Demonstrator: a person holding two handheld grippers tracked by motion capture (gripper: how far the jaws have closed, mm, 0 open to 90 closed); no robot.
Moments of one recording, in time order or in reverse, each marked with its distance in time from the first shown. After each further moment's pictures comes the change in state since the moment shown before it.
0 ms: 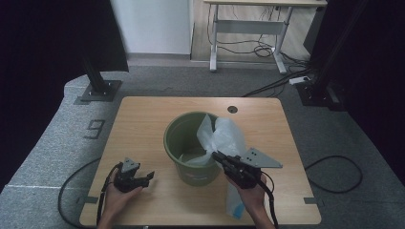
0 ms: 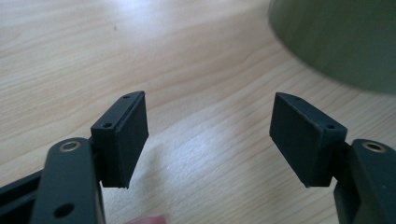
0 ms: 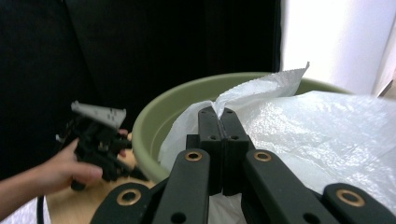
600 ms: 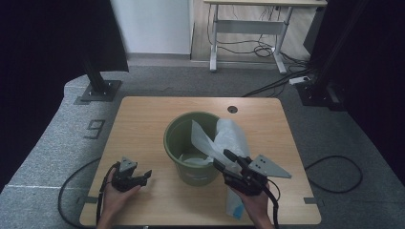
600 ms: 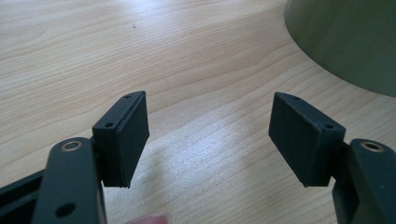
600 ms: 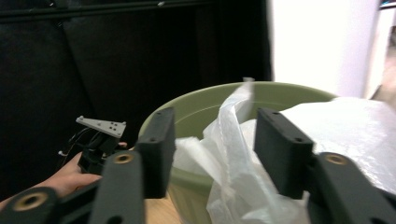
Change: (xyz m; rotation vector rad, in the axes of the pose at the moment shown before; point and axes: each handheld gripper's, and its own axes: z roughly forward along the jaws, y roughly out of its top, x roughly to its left) left arm 0.005 -0.002 -0.002 0.016 0.038 -0.013; right arm 0.006 -0.006 -0.023 -0.082 -0.039 0.052
